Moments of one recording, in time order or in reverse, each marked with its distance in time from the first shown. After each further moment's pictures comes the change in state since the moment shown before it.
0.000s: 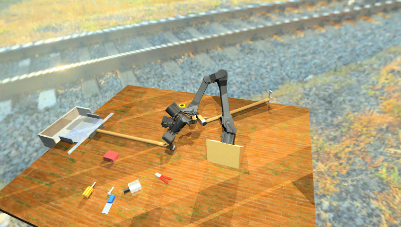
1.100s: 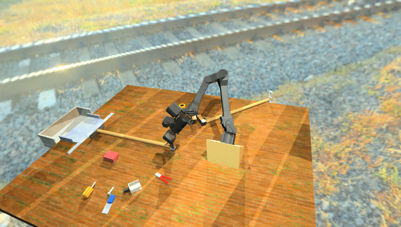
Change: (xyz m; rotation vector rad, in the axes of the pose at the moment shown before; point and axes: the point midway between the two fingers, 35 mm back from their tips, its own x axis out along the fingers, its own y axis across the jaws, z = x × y) arm -0.003 -0.001 -0.004 0.001 0.009 0.002
